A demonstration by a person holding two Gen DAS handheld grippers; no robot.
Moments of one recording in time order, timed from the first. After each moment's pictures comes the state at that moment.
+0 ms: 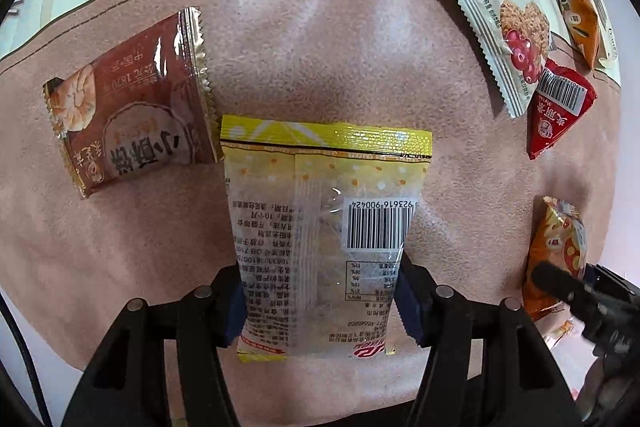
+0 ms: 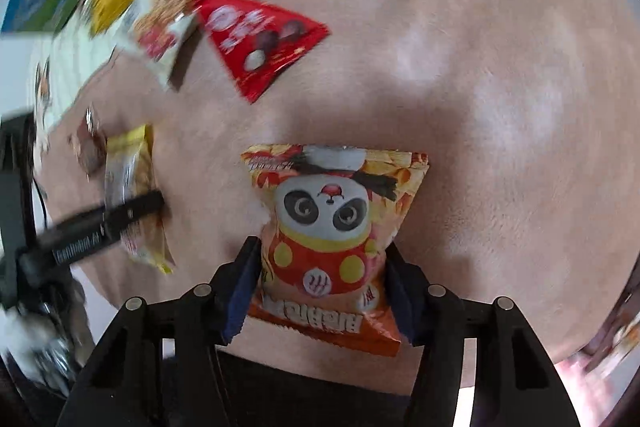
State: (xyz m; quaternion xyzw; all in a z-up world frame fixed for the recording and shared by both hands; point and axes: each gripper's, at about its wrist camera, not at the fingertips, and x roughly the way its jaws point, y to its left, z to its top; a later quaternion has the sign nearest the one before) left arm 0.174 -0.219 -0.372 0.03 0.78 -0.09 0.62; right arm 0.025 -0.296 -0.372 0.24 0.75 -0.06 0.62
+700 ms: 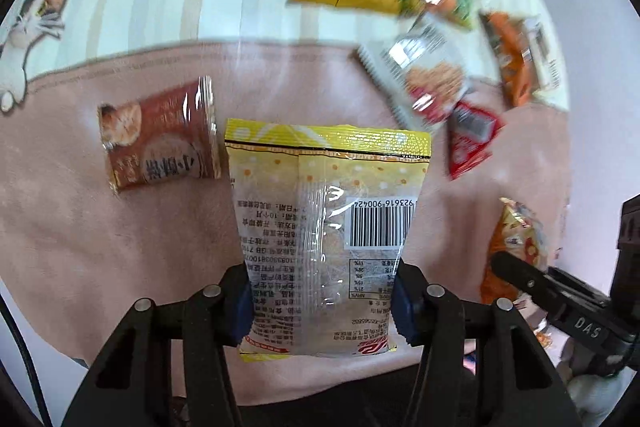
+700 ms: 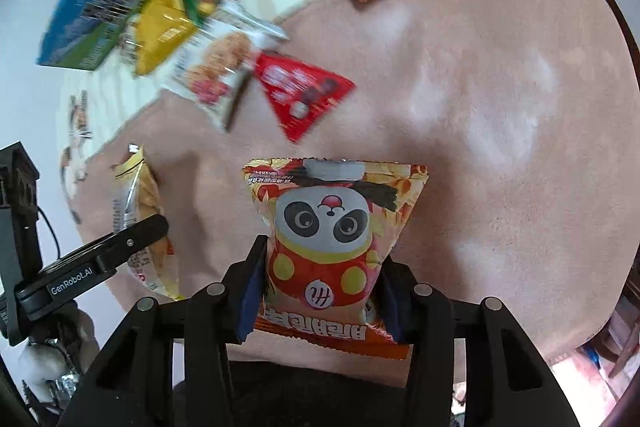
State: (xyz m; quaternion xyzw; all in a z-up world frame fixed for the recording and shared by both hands) left arm 0.179 -0.205 -0.282 -0.02 0.73 -0.12 0.67; right arm 0.037 -0.299 -0.315 0.26 0.69 -0.05 0.67
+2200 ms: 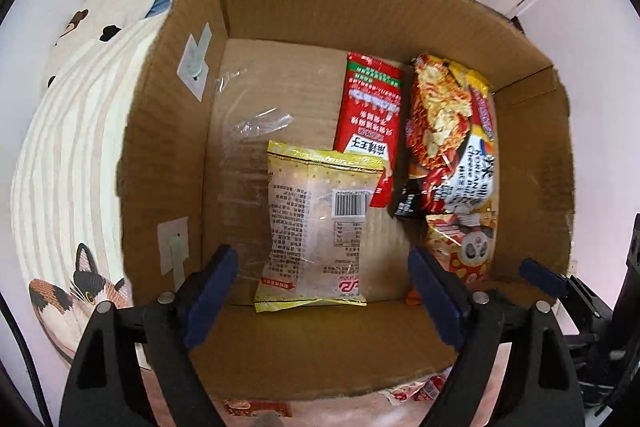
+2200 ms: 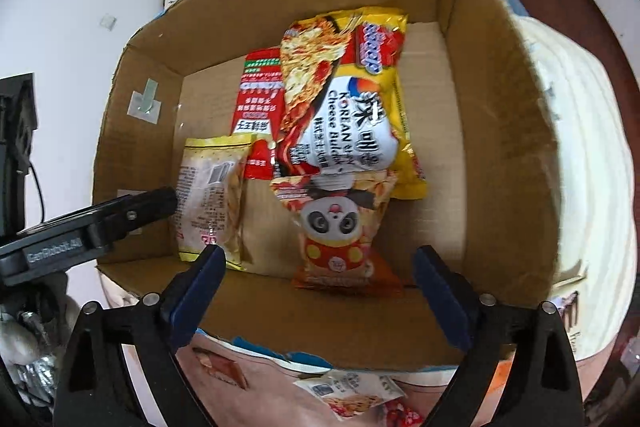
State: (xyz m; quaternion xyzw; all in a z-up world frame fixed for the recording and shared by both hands) left arm 0.451 -0.189 -0.216 -0.02 0.67 -0.06 0.74; right arm 0.364 -0.267 -0.261 0.16 0.64 0.03 0.75
